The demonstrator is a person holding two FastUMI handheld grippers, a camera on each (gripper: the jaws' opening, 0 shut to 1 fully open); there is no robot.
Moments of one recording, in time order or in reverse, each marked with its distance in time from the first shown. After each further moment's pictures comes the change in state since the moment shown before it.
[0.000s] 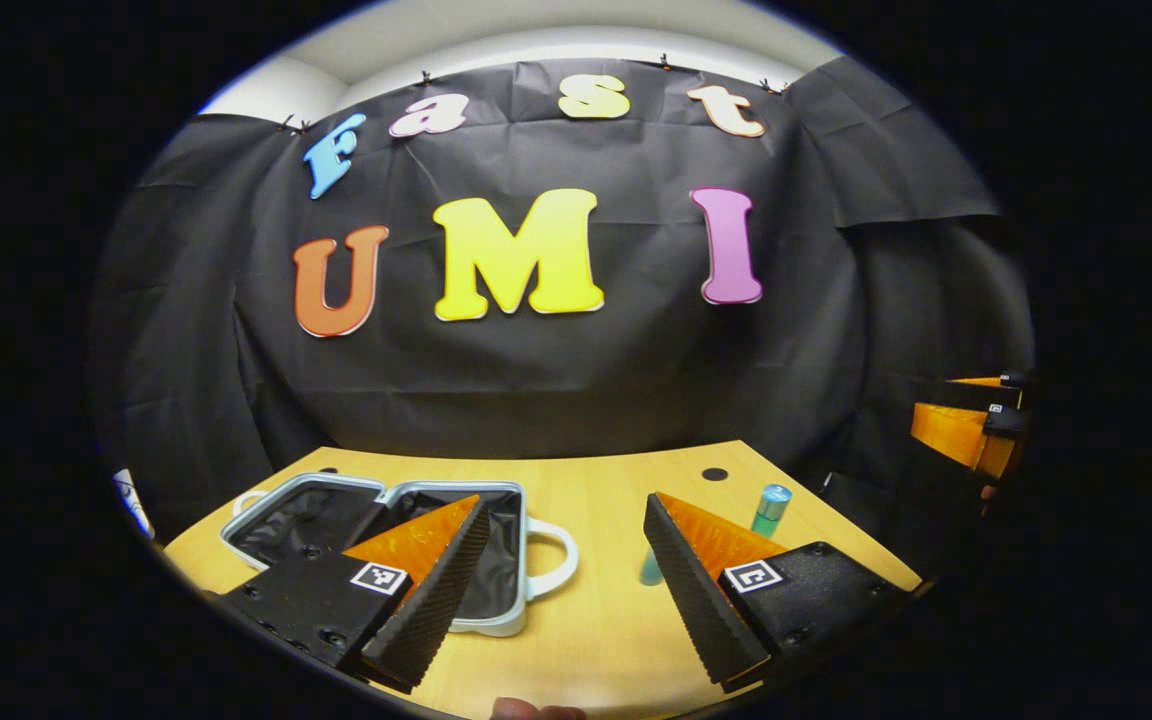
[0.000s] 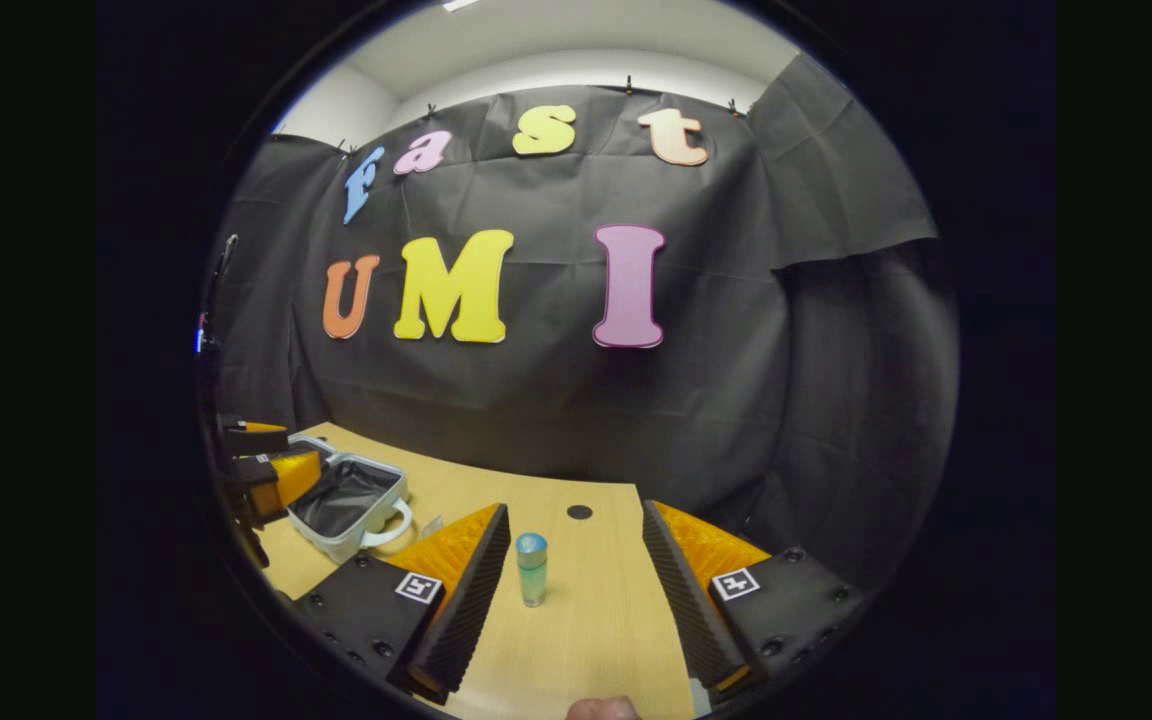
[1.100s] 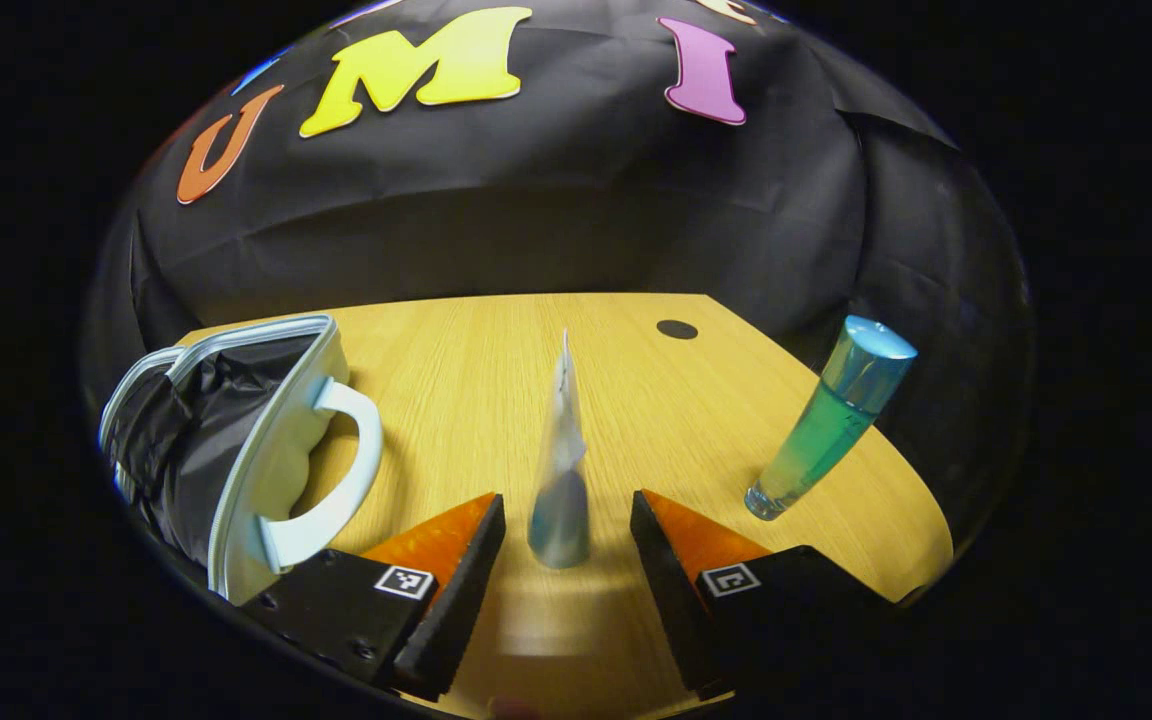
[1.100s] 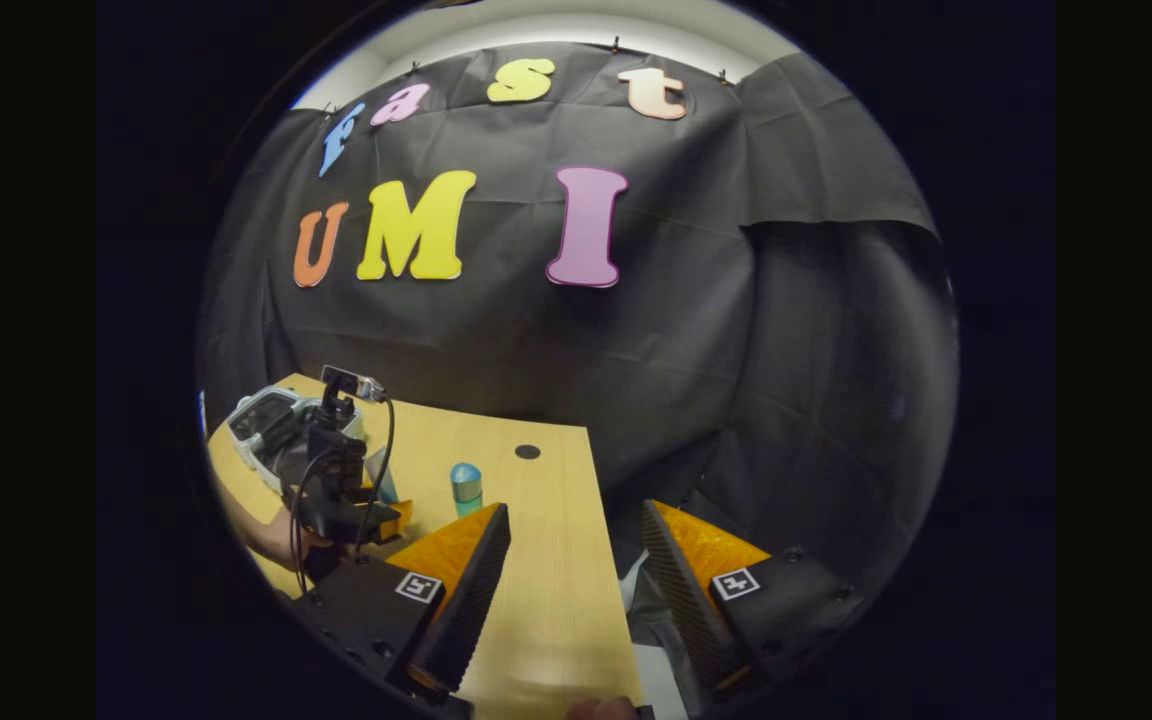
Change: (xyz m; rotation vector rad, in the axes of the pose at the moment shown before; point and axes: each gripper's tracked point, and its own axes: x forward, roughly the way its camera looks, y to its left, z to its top) left arm 0.167 -0.073 -0.189 -0.034 0.406 -0.146; right arm -0.012 -0.054 -0.043 -0.032 0.175 -0.128
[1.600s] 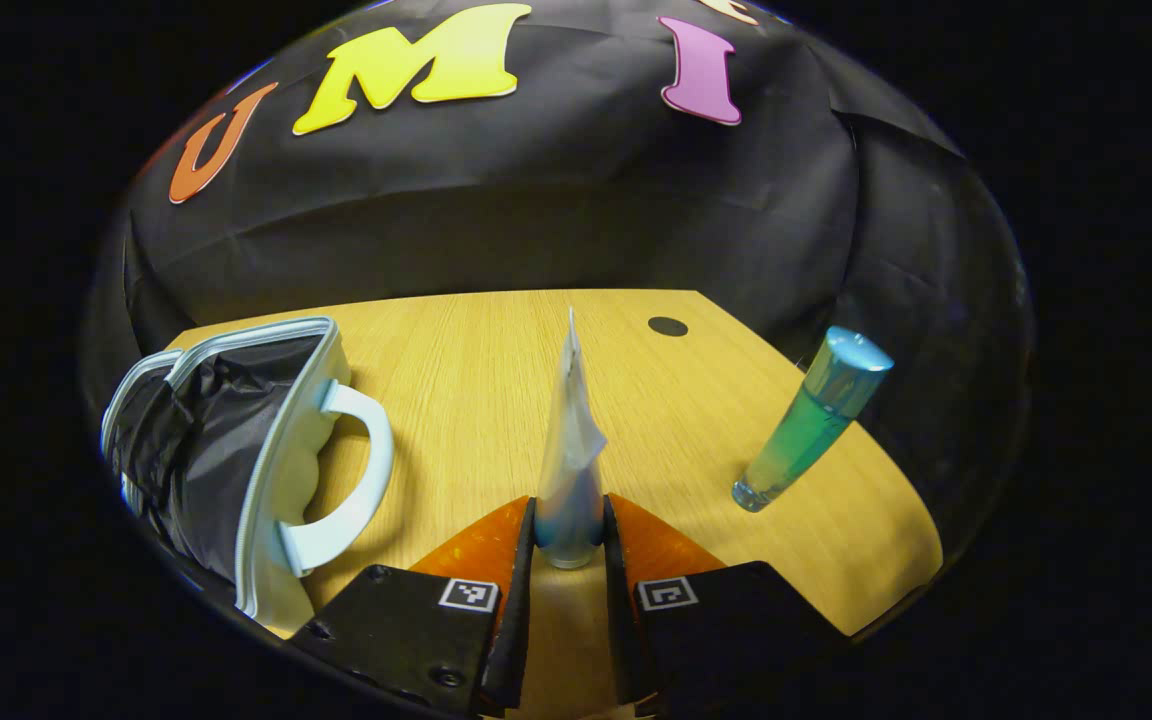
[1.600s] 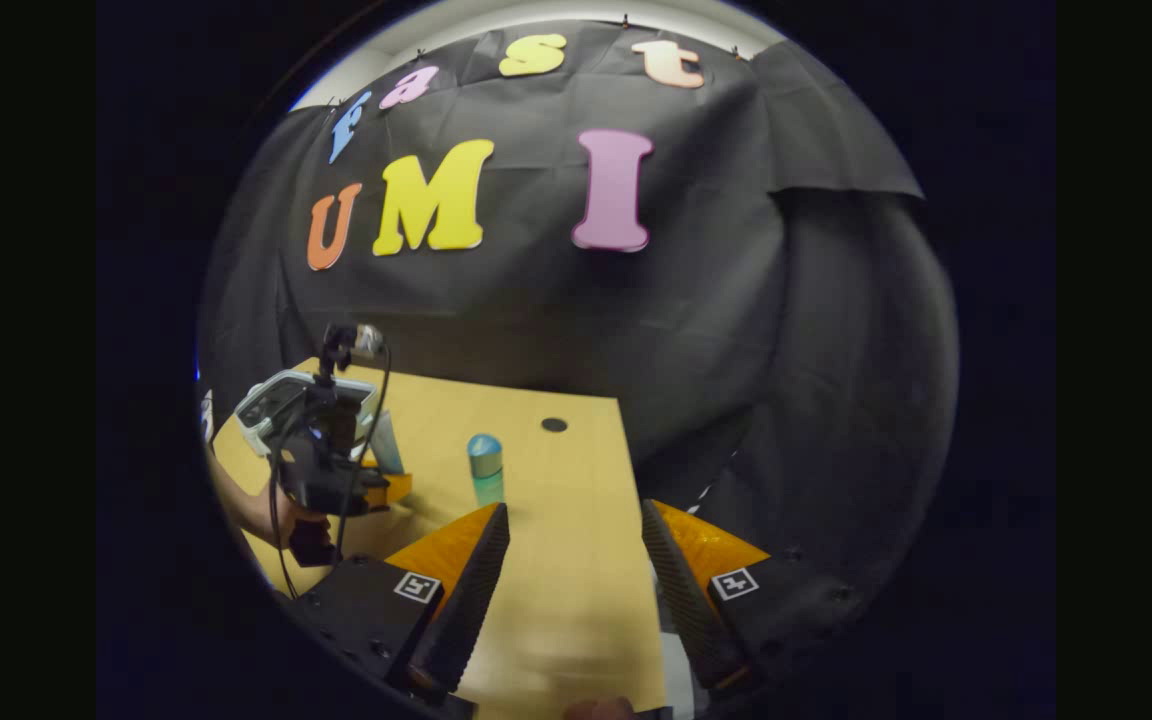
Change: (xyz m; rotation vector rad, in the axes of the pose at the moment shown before) left arm -0.034 0.001 0.013 -0.036 0.010 -0.049; right arm 0.037 0.039 -0.051 0.018 0.115 0.137
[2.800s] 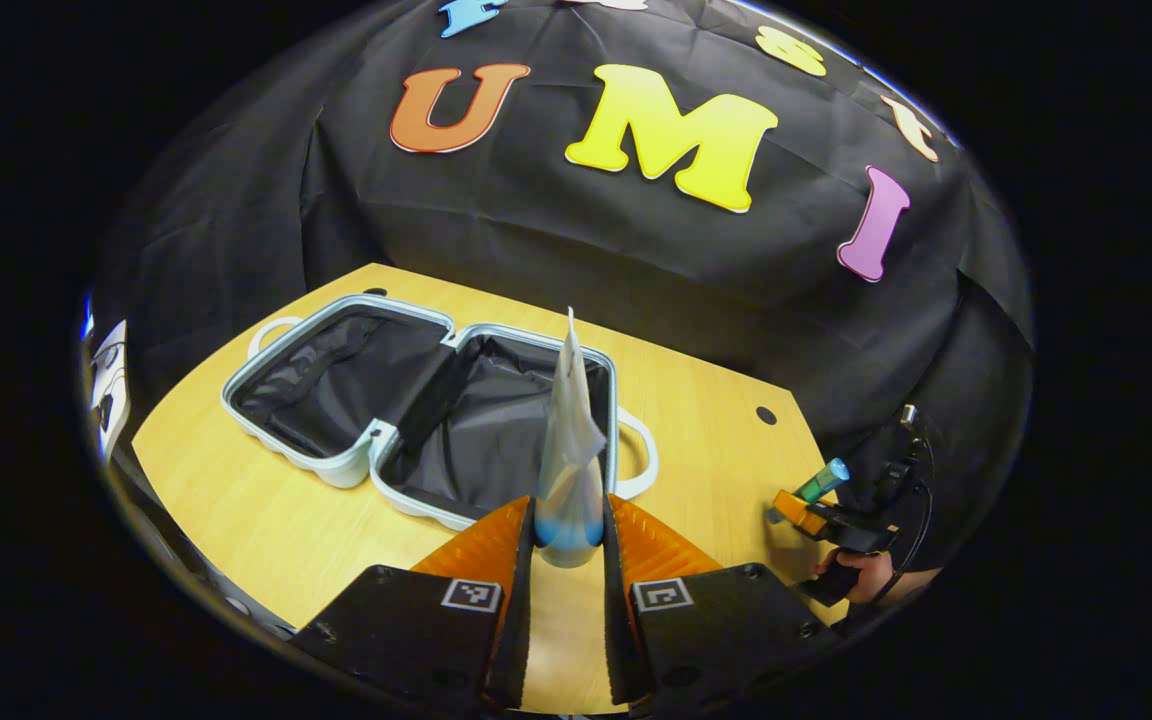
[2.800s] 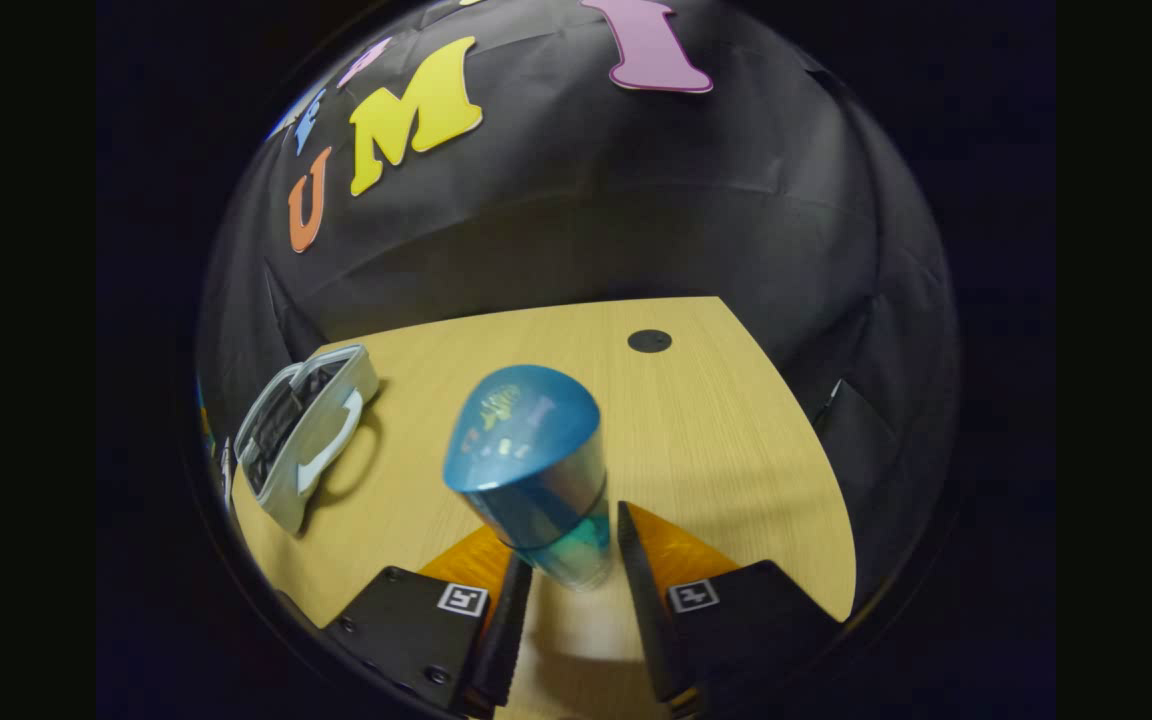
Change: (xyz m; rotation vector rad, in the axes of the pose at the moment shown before) left arm -0.222 0.173 0.028 -0.331 0.000 0.239; right arm 0.209 0.090 -0.061 0.113 0.198 0.127
